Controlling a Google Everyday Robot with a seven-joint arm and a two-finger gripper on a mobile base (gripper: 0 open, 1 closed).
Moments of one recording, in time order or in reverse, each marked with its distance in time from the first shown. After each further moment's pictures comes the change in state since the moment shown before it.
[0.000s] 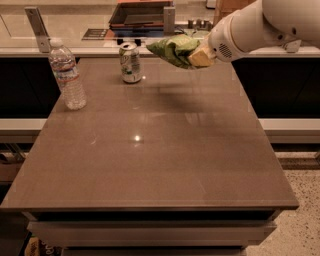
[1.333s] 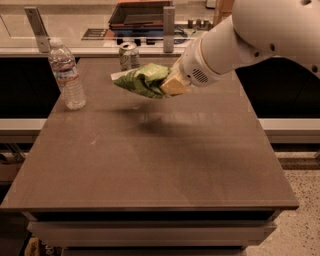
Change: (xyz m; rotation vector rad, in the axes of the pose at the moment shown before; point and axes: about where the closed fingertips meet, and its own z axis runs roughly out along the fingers) arm -0.017 0.116 -0.004 -0.186 0.041 -0.092
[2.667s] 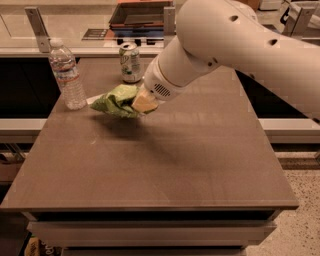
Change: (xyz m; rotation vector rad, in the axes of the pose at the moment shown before) arm -0.022 0.055 0.059 -0.125 0.082 -0.010
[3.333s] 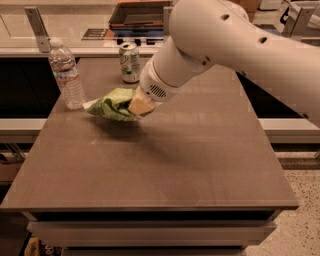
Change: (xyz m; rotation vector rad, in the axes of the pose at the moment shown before) arm -0.004 0.009 0.009 -0.048 0.017 -0.024
